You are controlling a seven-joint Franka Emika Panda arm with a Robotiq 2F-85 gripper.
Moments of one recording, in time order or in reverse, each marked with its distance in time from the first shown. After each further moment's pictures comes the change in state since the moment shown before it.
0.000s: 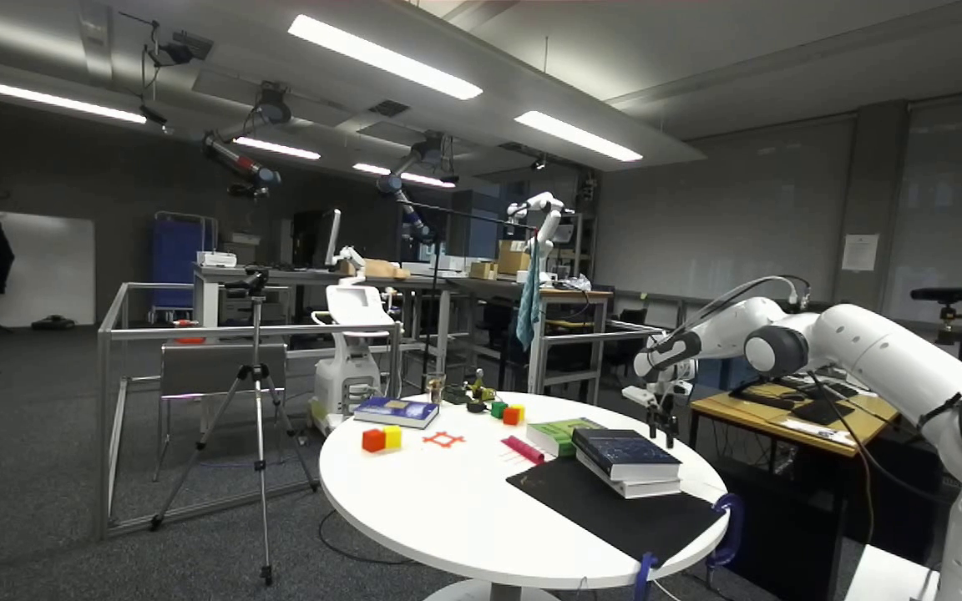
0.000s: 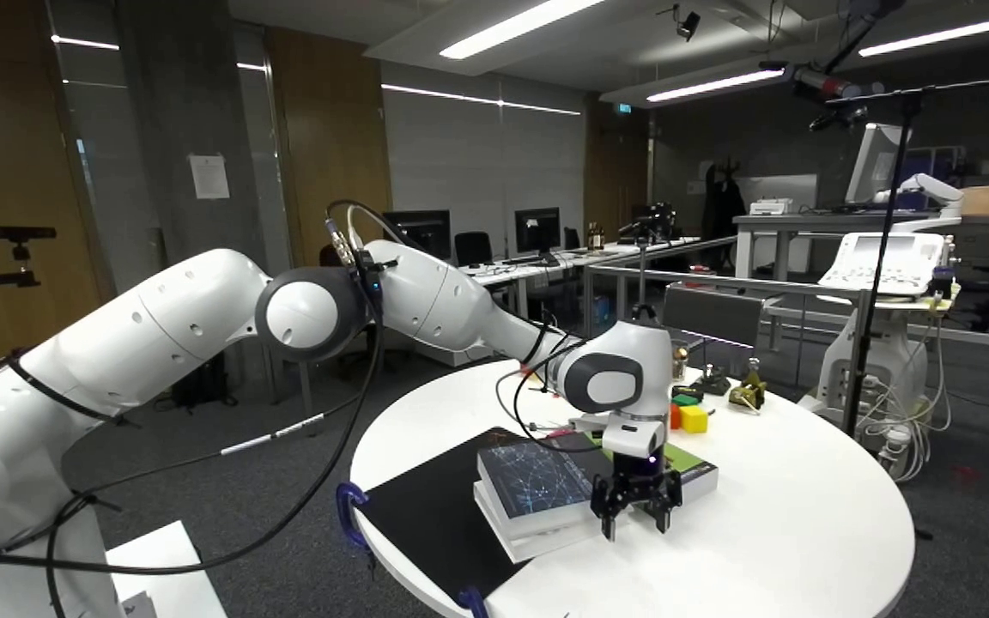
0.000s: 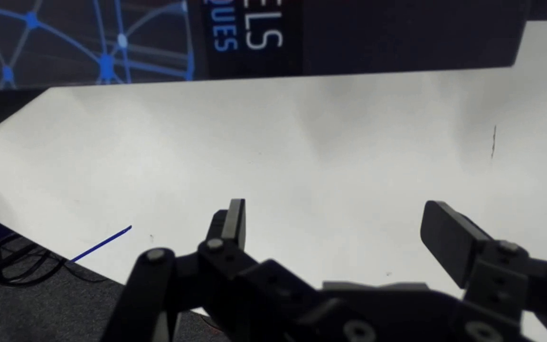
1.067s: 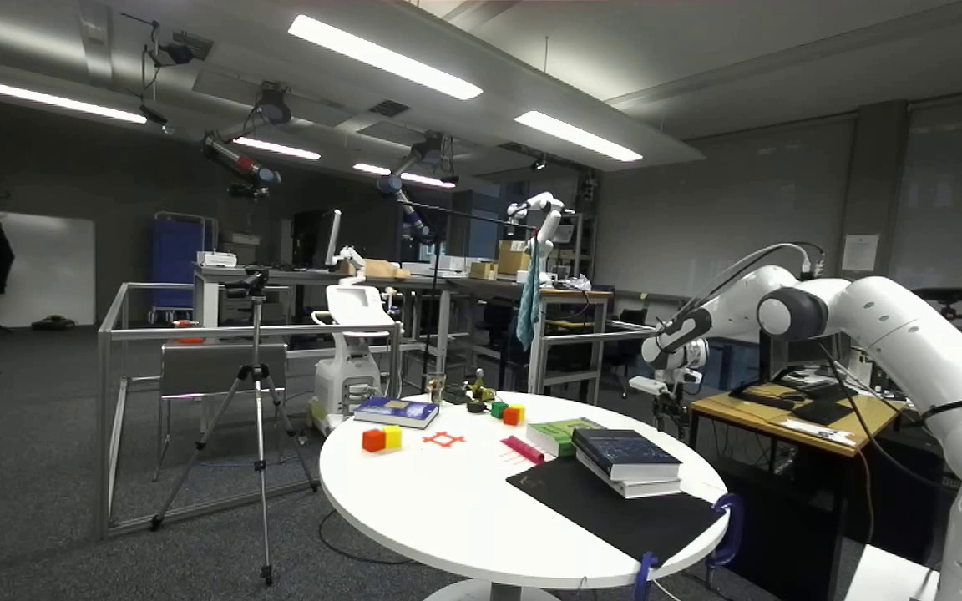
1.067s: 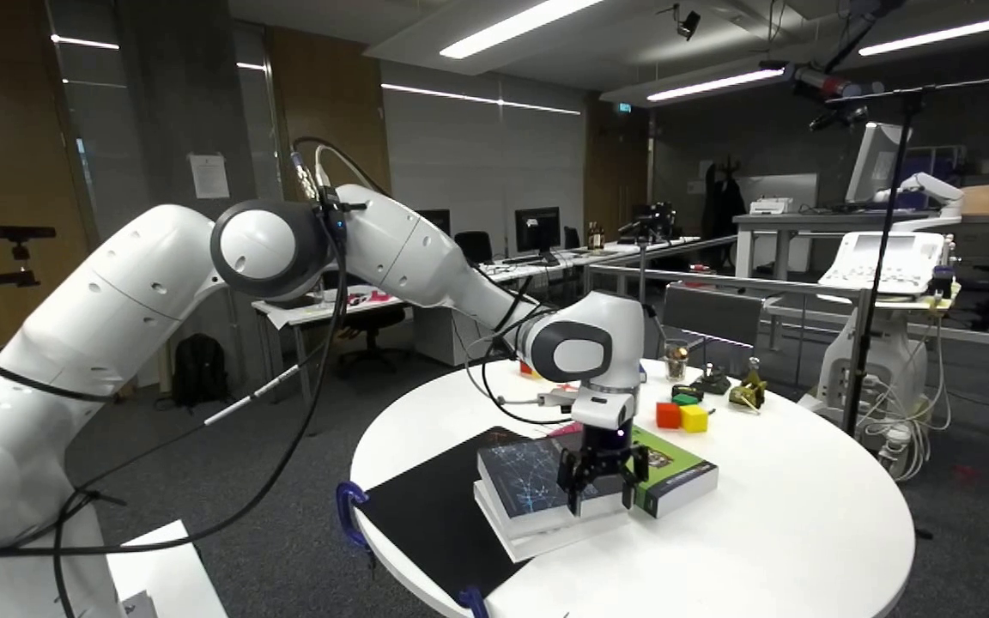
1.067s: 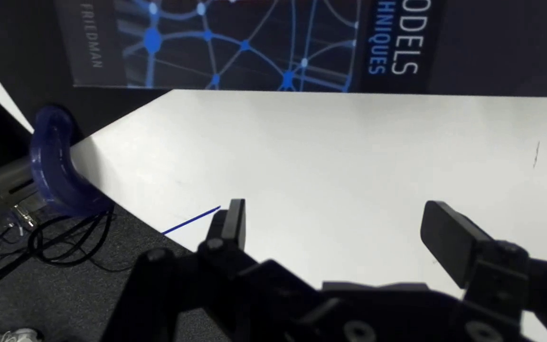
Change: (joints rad) arm 0.061 -0.251 -0.012 -0.331 -0.008 0.043 -0.059
